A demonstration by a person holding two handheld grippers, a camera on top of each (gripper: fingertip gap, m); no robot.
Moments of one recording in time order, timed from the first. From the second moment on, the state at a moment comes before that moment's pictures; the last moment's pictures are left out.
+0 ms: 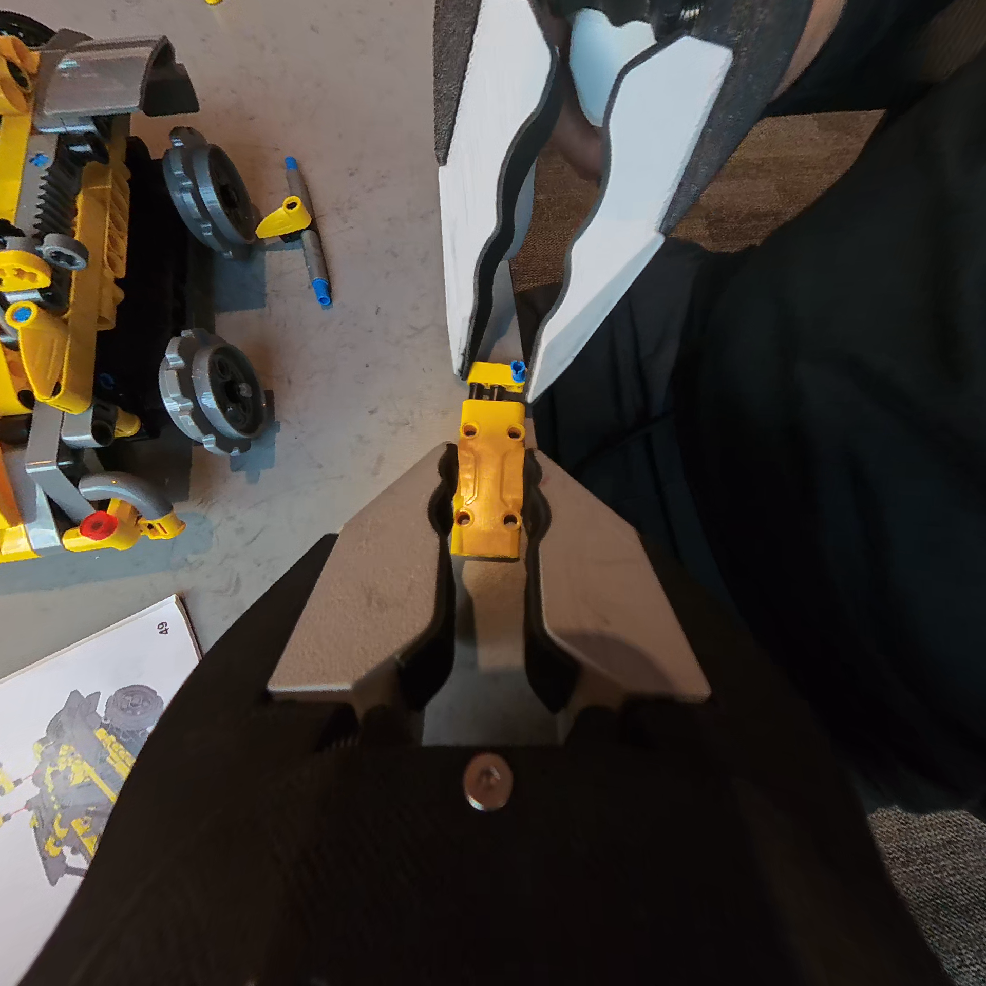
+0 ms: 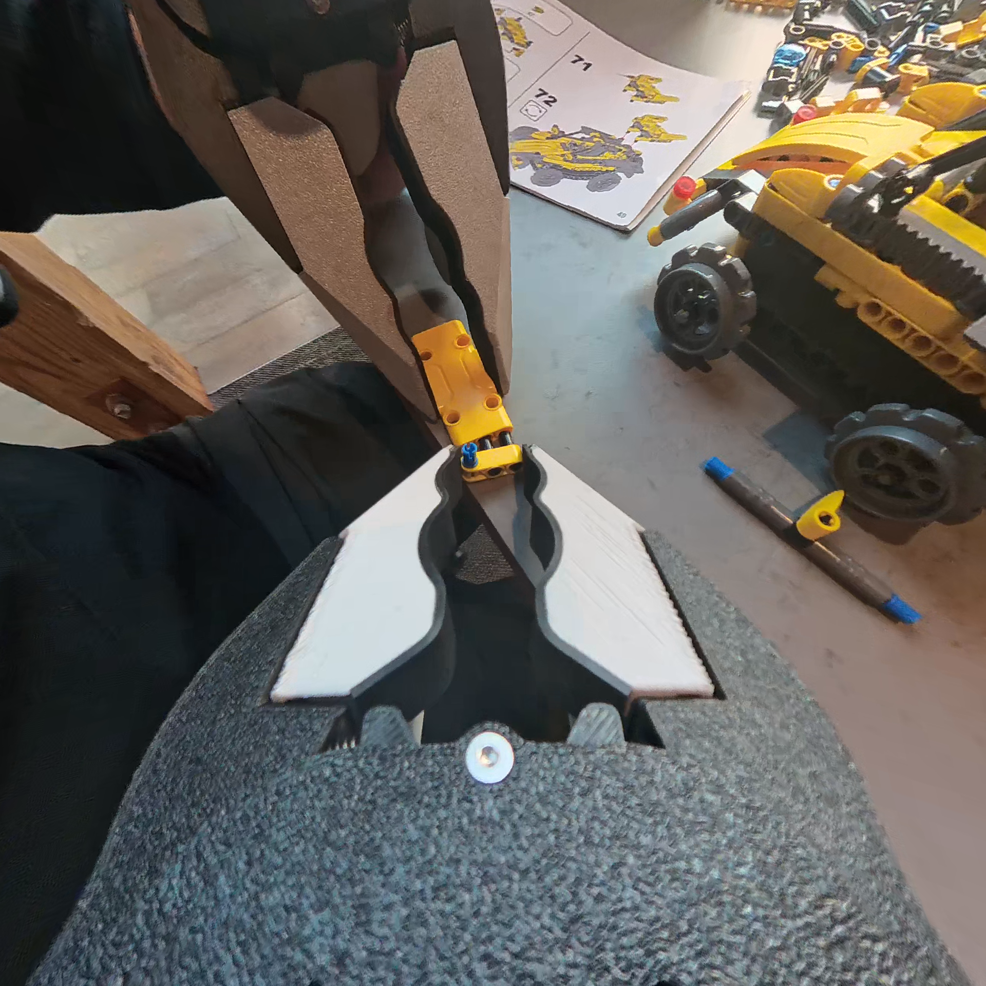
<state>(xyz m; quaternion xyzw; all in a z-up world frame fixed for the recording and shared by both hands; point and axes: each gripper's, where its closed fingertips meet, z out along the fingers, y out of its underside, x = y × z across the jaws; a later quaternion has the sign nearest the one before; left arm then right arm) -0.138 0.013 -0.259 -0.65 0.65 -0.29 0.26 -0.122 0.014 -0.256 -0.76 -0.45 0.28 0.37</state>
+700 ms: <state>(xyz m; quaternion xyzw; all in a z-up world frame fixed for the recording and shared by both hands) -0.136 0.015 -0.259 -0.60 0.70 -0.31 0.23 -0.124 0.006 -0.259 -0.71 -0.57 0.25 0.34</state>
